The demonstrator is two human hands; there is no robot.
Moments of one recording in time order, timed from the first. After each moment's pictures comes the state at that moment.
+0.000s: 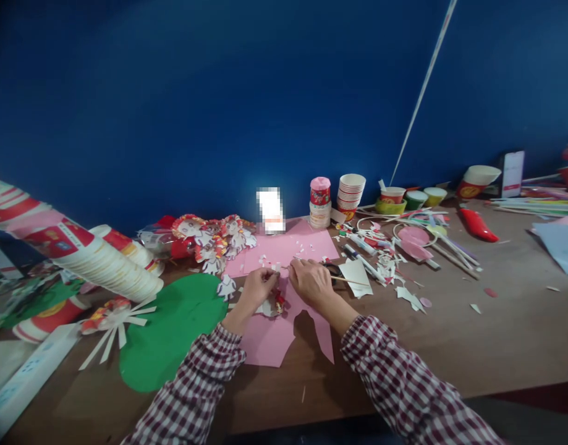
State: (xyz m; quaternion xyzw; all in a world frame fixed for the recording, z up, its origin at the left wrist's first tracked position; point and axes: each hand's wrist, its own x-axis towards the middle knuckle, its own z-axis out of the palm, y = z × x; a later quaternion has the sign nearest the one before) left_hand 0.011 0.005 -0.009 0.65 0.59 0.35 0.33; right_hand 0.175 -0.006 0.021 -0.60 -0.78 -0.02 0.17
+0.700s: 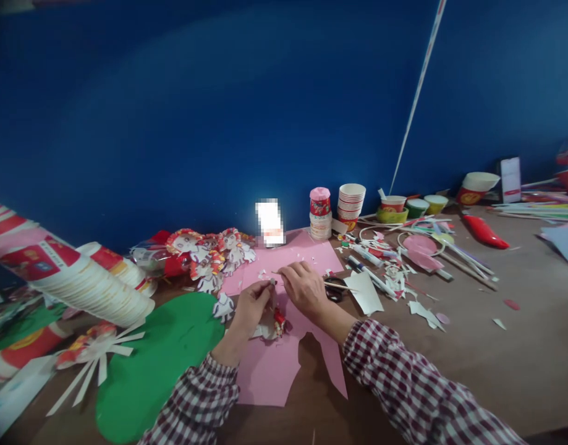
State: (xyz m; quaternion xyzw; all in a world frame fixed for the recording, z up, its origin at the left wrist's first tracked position) left_hand 0.006 0.007 -0.018 0.54 0.51 0.48 0.45; right_hand 0.165 0.023 0.002 -0.44 -0.81 -0.04 0.38
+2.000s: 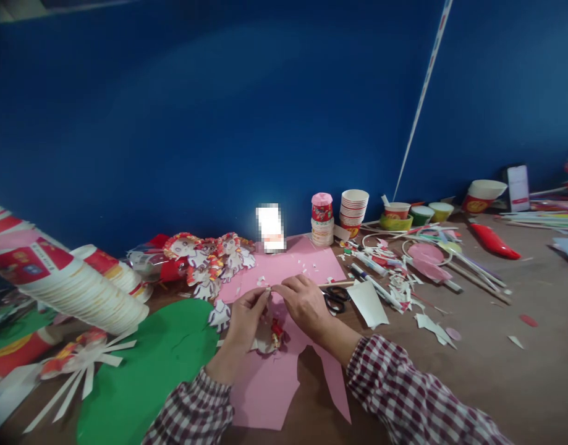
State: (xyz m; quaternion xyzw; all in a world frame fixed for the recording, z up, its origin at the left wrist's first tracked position) left_hand 0.008 0.003 -0.016 0.49 0.52 0.53 0.45; right_hand 0.169 0.022 -0.011 -0.37 -0.85 -0.04 0.37
